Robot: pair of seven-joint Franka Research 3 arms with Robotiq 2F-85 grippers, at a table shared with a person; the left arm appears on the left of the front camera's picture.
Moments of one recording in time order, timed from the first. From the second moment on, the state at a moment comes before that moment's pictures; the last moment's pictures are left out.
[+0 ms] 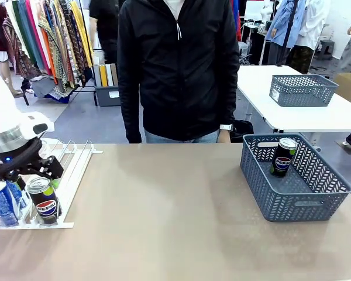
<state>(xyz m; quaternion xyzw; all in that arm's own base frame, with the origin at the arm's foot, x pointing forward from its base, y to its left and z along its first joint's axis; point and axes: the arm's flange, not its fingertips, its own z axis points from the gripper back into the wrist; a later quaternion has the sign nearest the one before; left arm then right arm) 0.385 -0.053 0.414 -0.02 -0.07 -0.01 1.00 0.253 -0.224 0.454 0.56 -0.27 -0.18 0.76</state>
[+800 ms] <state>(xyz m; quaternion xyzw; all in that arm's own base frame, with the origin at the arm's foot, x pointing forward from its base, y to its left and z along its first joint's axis) 0.384 -0.060 0.402 -0.01 -0.05 -0.02 1.00 0.253 -0.224 0.454 0.56 -0.27 -0.18 0.76</state>
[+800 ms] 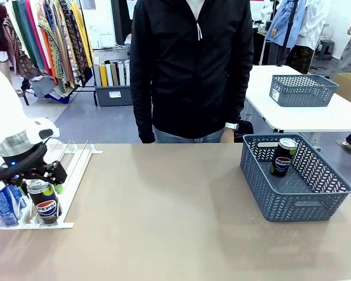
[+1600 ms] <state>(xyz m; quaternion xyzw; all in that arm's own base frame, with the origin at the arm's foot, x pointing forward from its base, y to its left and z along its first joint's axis) 0.383 -0.060 0.404 -0.01 -0.05 -0.02 1.00 0.253 -0.224 0.454 0.56 -0.27 -0.18 0.76</state>
